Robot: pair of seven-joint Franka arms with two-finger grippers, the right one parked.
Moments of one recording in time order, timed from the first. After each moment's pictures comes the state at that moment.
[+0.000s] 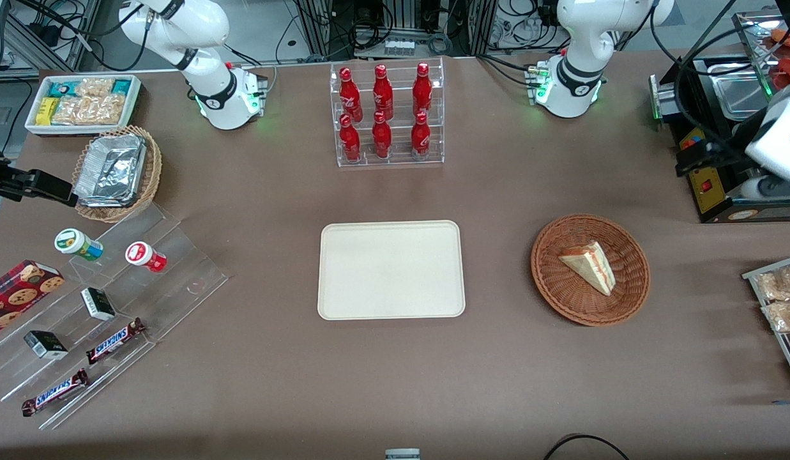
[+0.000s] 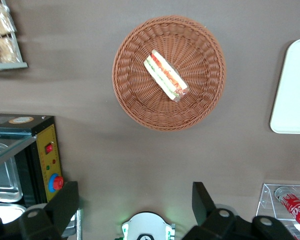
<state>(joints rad) -0.04 0.03 0.01 -1.57 0.03 1.42 -0.08</state>
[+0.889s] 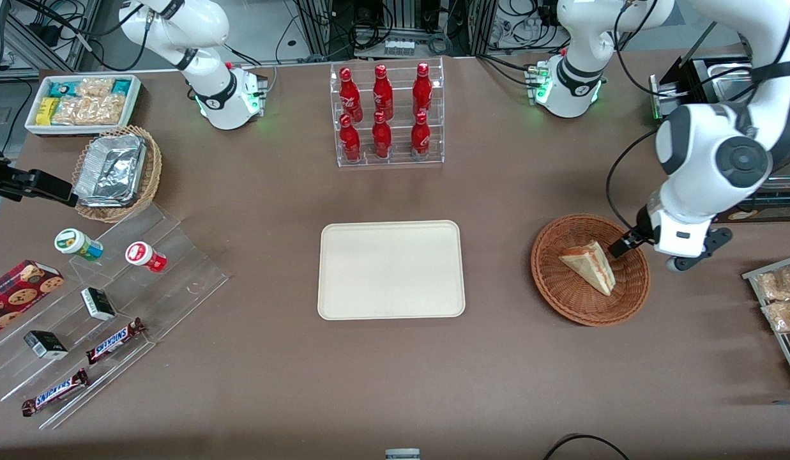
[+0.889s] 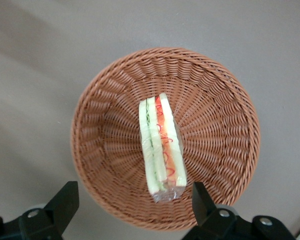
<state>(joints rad) -0.08 0.09 0.00 -2.15 0.06 2.23 -0.71</state>
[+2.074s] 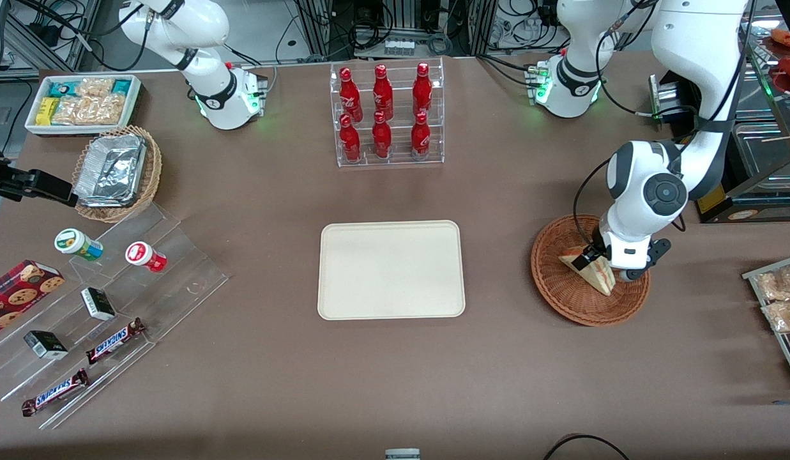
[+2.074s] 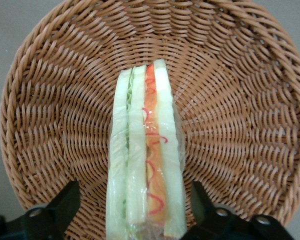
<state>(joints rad) -0.12 0.26 0.00 -2.23 0.06 2.45 -0.85</state>
